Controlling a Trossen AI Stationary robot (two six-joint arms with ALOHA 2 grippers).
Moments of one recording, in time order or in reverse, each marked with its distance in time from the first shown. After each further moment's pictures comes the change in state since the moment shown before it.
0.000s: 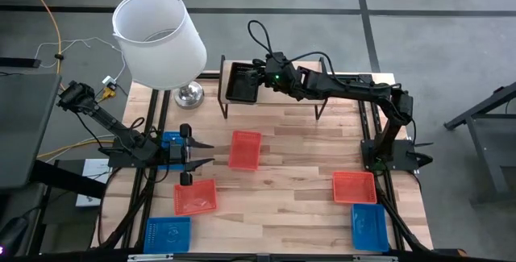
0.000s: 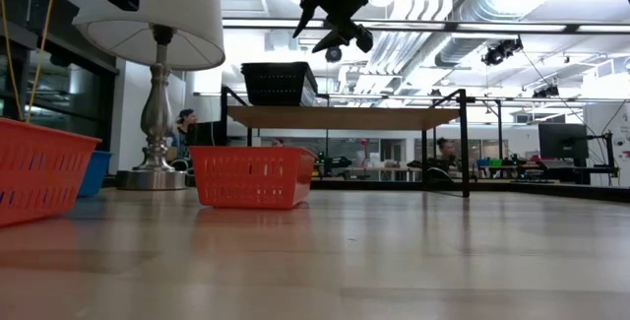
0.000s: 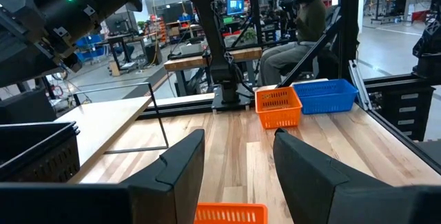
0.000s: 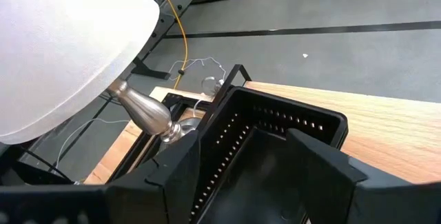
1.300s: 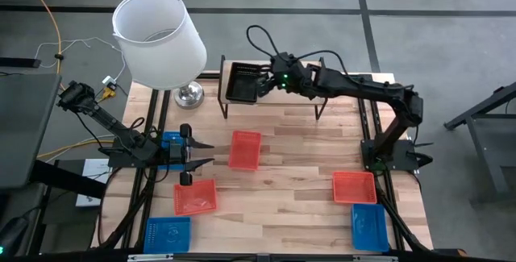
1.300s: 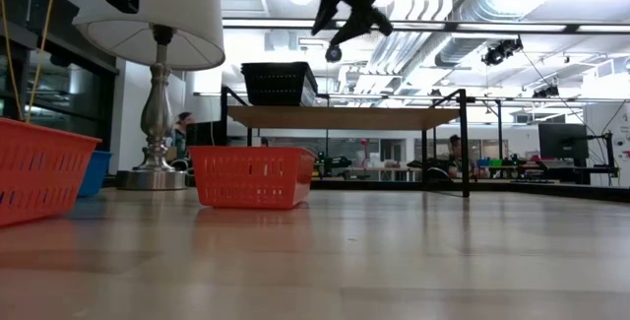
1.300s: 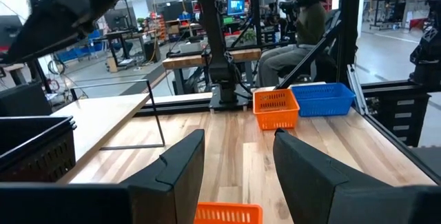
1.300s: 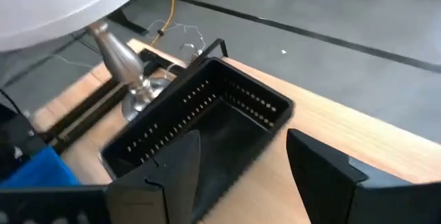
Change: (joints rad) left arm 0.000 0.000 0.000 -0.001 0.000 -0.037; right arm 0.007 -0.102 0.000 -0.228 -0.016 -0.250
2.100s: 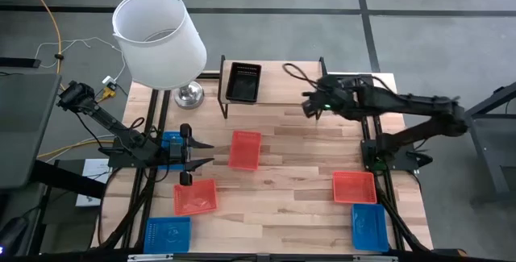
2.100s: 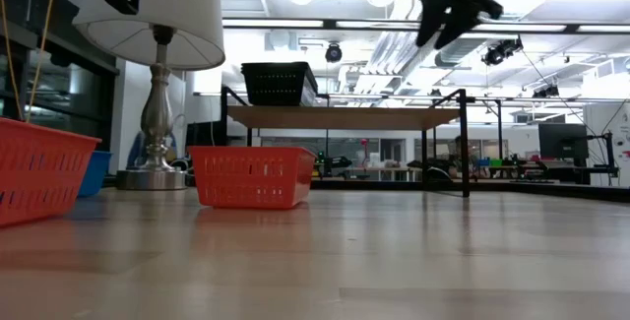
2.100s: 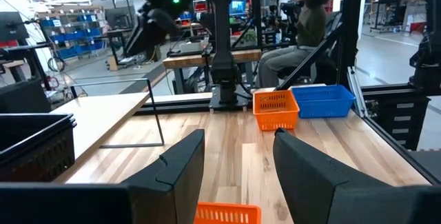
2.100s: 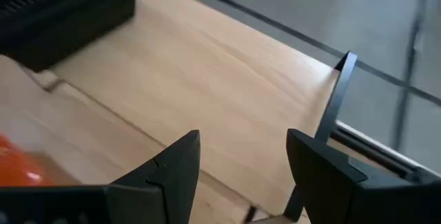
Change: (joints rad) left arm 0.001 0.000 0.000 0.001 -0.004 -0.015; right arm 0.137 -0.482 -0.439 -0.364 0.276 0.113
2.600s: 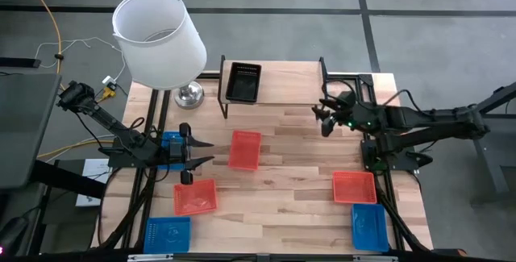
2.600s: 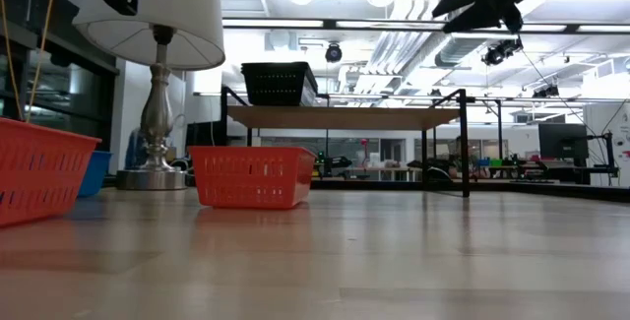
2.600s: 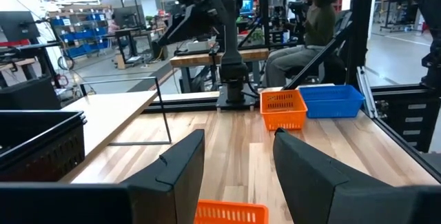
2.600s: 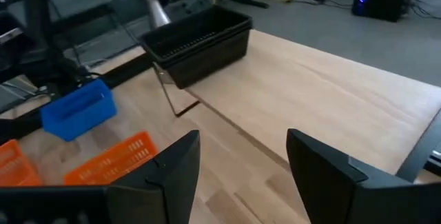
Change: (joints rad) left arm 0.000 0.000 0.000 0.000 -0.030 0.001; right arm 0.155 -0.407 -0.434 0.519 -0.106 -0.153
